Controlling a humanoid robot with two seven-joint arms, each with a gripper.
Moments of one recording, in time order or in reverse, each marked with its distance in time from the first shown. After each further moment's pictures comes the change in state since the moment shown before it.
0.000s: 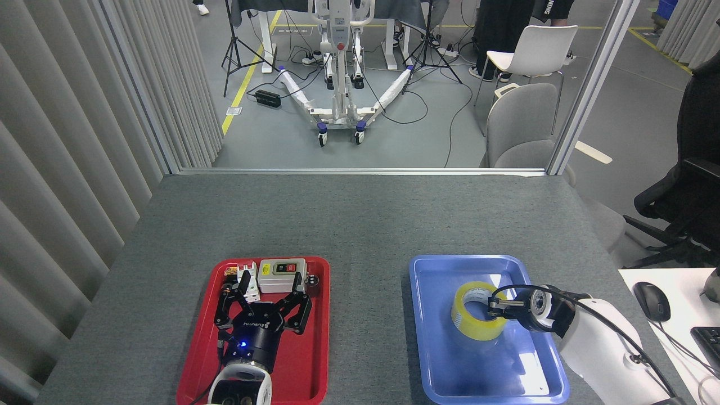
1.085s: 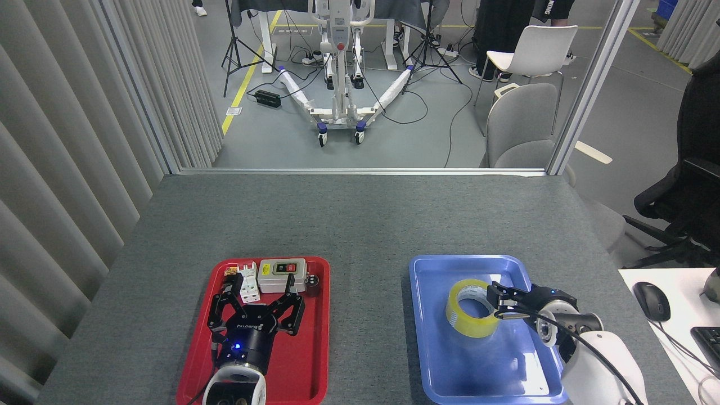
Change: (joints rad) left arm 0.006 0.016 0.010 0.004 0.000 0.016 0.005; right arm 0.226 0.129 -0.403 -0.213 0.451 -0.208 -0.253
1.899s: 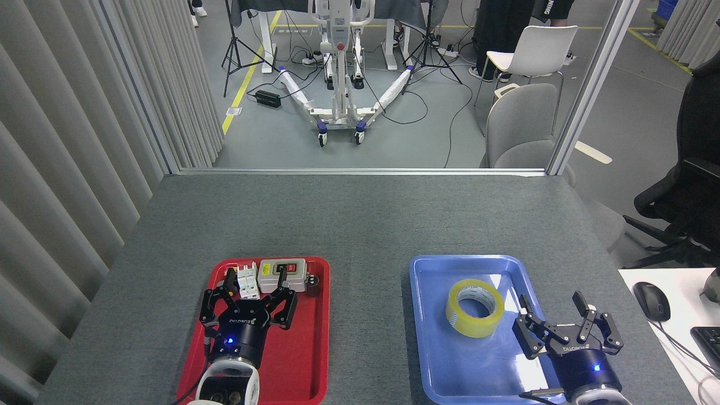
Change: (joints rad) left arm -0.018 0.012 0.017 0.006 0.000 0.000 0.001; right arm 0.392 0.133 -0.294 -0.319 0.287 -0.256 -0.621
